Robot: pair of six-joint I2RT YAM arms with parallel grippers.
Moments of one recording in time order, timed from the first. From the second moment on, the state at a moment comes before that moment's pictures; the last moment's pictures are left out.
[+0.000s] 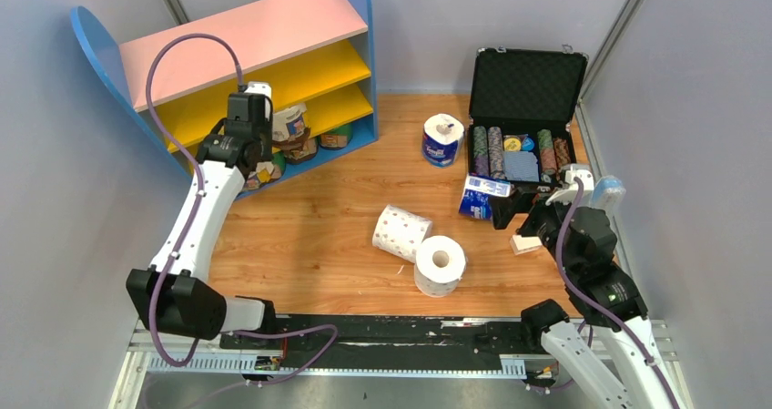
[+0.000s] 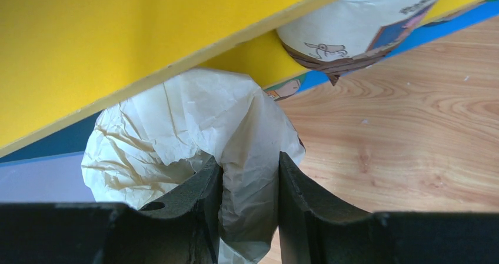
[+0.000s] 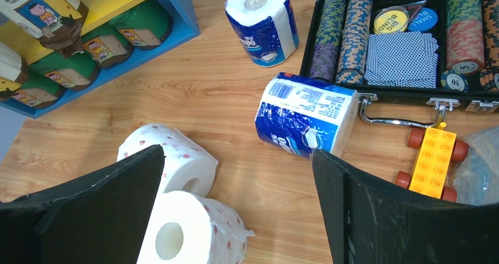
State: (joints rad) left arm -0.16 1.31 1.36 -0.77 -0.39 0.00; right arm 0.38 0.46 0.77 -0.54 0.10 0.36
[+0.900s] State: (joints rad) left arm -0.08 1.41 1.36 -0.59 -0.30 0.21; right arm 0.38 0.41 0.75 -0.54 0.09 0.36
